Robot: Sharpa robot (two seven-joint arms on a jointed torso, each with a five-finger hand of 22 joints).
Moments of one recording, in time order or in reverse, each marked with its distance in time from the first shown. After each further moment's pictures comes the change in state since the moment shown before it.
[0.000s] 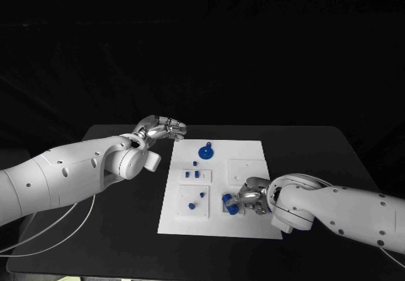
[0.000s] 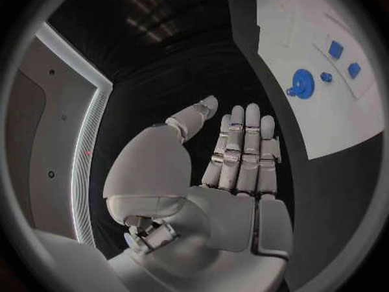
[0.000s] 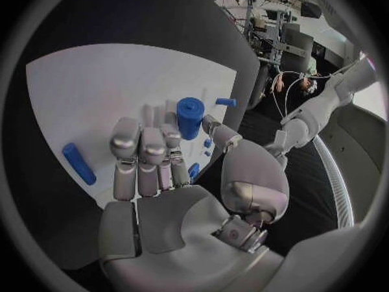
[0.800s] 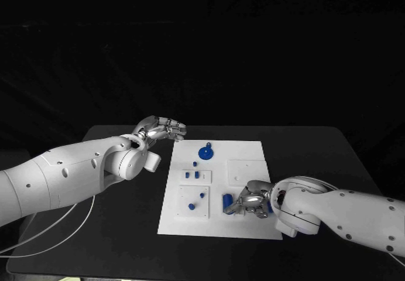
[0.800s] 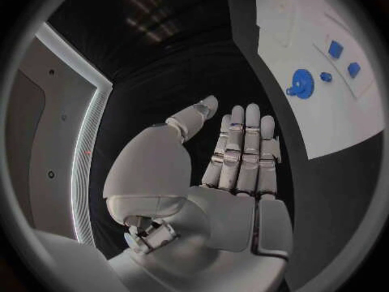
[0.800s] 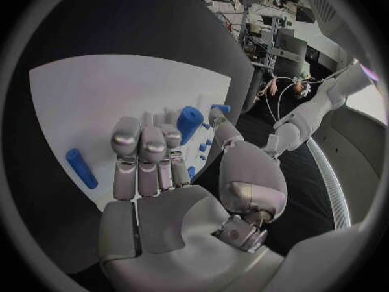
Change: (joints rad) left arm 0.000 -0.001 0.000 0.000 0.000 0.000 -0.001; left_hand 0.000 0.000 0.000 0.000 0.000 -0.004 0.004 0.000 -0.001 0.000 0.000 0.000 -0.001 0.000 0.000 -0.004 0.003 0.000 0.000 0.000 -0.004 0.002; right arm -0.007 -0.040 -0.001 0.033 -0.011 0.037 0.061; right_hand 0.022 0.029 -0.249 -0.173 0.005 -0.010 0.009 -0.018 0.004 -0.023 0.005 -0.010 0.011 -0.008 -0.003 -0.020 0.012 -0.001 -0.018 -0.018 -0.018 0.000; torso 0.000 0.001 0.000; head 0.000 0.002
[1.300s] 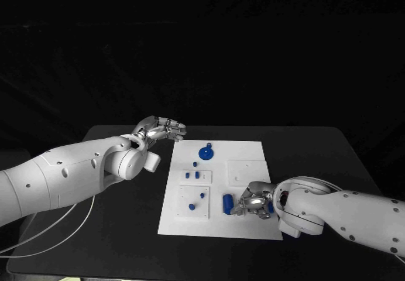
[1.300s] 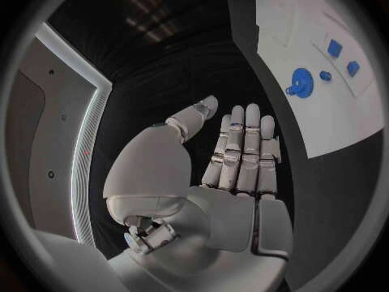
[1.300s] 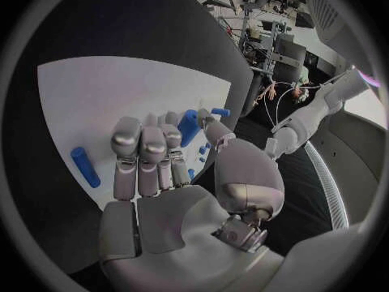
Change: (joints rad) left arm 0.000 -0.002 0.000 0.000 0.000 0.000 0.000; left_hand 0.000 0.000 0.000 0.000 0.000 0.000 0.000 0.000 -0.001 0.000 0.000 0.000 0.000 0.000 0.000 0.000 0.002 0.000 0.000 0.000 0.000 0.000; right arm 0.000 -0.012 0.000 -0.003 -0.022 0.032 0.023; right_hand 0.044 0.080 0.090 0.074 0.000 0.016 -0.010 0.000 0.002 0.016 -0.001 0.000 -0.001 0.003 -0.002 0.000 0.005 0.000 0.007 0.008 0.000 0.000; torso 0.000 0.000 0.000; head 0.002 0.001
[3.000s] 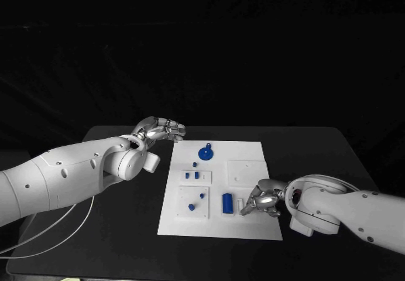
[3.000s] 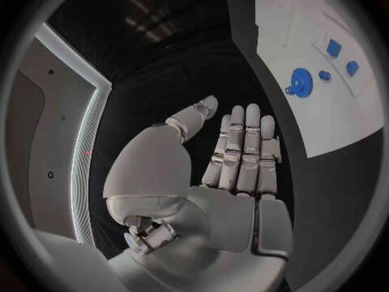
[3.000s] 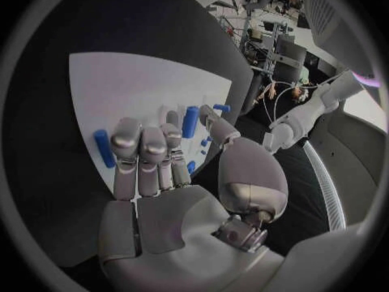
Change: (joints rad) left arm 0.000 -0.003 0.000 0.000 0.000 0.000 -0.003; left_hand 0.000 0.000 -0.003 0.003 0.000 0.000 0.000 0.000 -0.001 0.000 0.000 0.000 -0.001 0.000 0.000 -0.008 0.005 0.000 0.004 0.004 0.000 0.002; right arm 0.007 -0.092 0.028 0.040 -0.021 0.022 0.035; right_hand 0.007 -0.100 0.081 -0.065 0.008 0.021 0.008 -0.015 0.004 0.012 0.002 -0.004 0.009 0.007 0.000 -0.005 0.012 0.003 0.003 0.009 0.019 0.001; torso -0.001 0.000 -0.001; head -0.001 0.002
